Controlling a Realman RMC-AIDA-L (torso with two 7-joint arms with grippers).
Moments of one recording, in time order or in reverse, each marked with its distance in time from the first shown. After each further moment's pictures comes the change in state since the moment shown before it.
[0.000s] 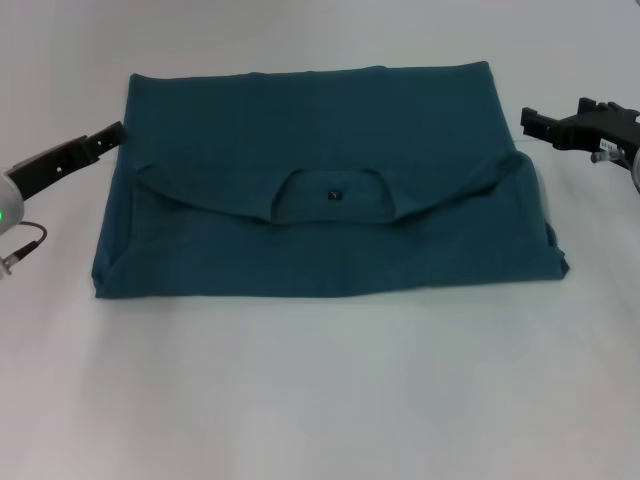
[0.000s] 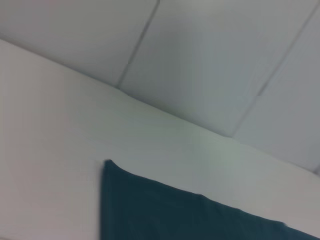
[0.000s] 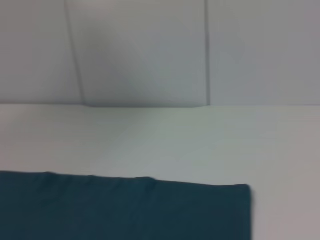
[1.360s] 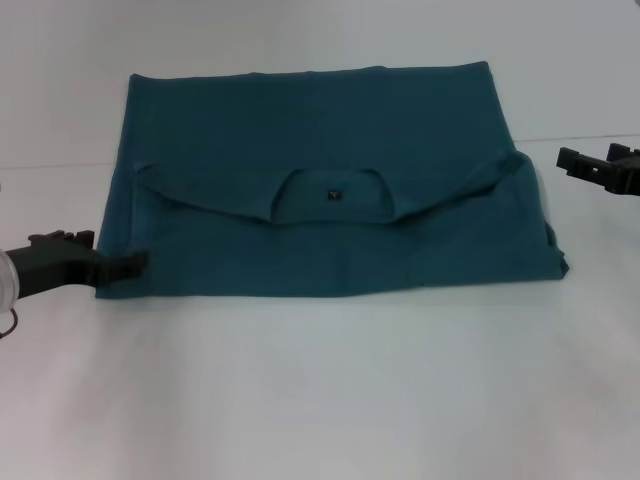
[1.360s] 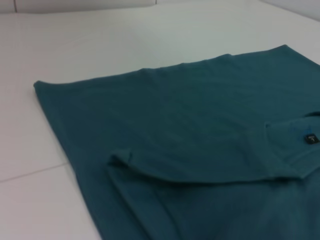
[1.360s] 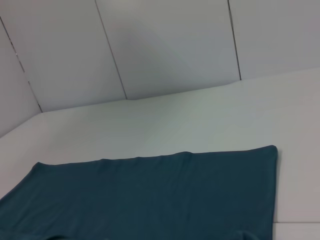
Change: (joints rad) left arm 0.221 -0.051 0.346 -0.359 0.372 0.200 -0.085; right arm -0.282 0.005 -0.239 -0.329 -0.013 -0.324 0.426
